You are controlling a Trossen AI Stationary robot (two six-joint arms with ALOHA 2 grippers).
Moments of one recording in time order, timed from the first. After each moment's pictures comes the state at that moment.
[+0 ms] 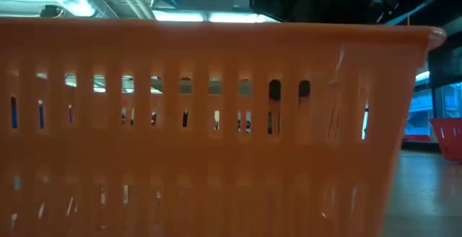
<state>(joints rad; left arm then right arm) -0.50 1.65 1.88 -1.38 -0.16 -1.01 0.40 1.89 1.05 0.11 -0.11 0.38</state>
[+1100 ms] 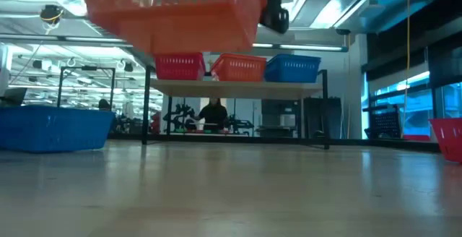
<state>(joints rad) -0.53 1.62 1.88 -1.38 -0.21 -0.92 0.28 1.86 1.54 -0.59 0.06 0.54</state>
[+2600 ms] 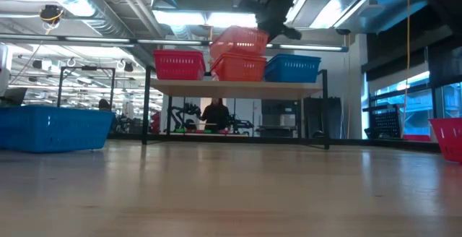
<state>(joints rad) -0.45 1.36 1.88 -1.38 -0.49 -0.53 -0.55 1.97 2.19 -1.23 -0.02 0.60</state>
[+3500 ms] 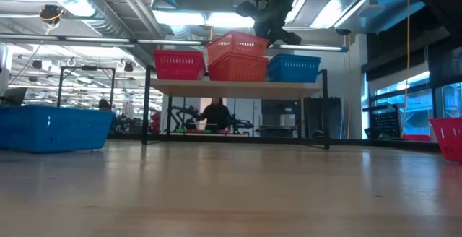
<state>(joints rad) -0.40 1.36 1.88 -1.38 -0.49 -0.52 -0.55 2.00 2.19 -1.26 -0.10 0.67</state>
